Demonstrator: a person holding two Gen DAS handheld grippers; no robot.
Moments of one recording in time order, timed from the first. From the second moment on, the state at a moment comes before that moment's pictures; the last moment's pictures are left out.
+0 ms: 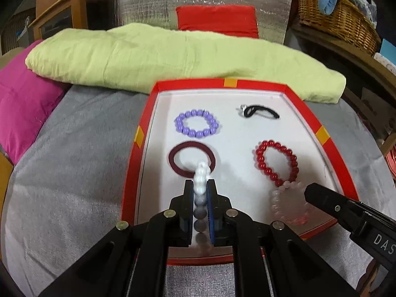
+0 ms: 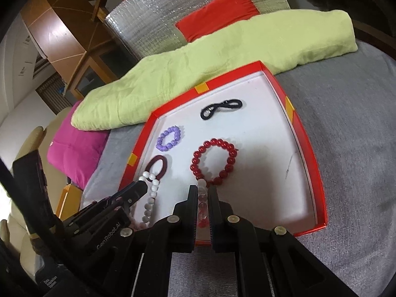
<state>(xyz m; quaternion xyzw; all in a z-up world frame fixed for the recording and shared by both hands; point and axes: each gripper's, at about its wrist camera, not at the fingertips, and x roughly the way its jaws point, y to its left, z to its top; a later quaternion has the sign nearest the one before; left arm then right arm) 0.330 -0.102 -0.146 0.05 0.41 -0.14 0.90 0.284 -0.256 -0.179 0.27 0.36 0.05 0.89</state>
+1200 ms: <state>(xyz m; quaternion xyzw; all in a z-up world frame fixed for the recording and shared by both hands) 0.233 -0.042 -0.118 0.12 0.36 -0.08 0.92 0.173 -0.278 -0.160 0.25 0.38 0.07 0.89</state>
